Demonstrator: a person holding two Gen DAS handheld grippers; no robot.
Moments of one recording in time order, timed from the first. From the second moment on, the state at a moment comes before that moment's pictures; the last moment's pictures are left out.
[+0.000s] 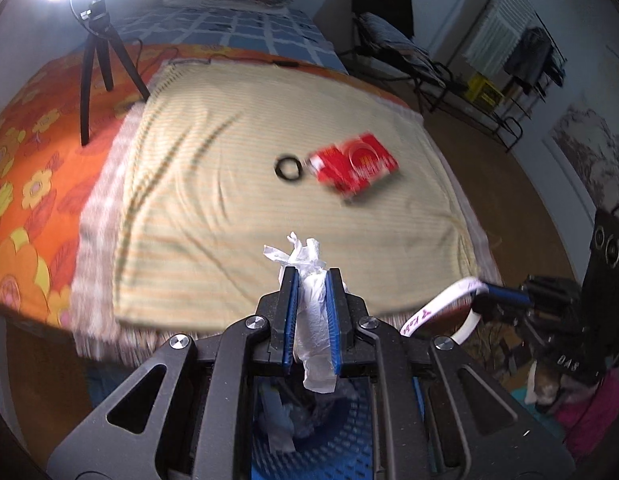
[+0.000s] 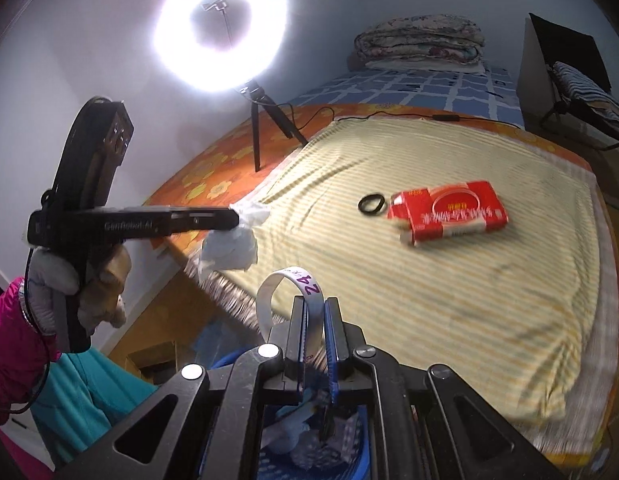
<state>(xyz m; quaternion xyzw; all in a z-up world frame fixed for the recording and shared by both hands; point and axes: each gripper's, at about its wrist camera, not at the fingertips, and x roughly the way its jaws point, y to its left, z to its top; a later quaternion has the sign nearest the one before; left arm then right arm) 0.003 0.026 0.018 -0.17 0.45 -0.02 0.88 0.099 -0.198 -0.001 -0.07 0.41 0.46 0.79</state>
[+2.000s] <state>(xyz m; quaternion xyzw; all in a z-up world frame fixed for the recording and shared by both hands) -0.087 -0.050 -0.110 -0.10 0.54 -0.01 0.83 0.015 -0.228 -0.106 -0.14 0.48 0.34 0.80</state>
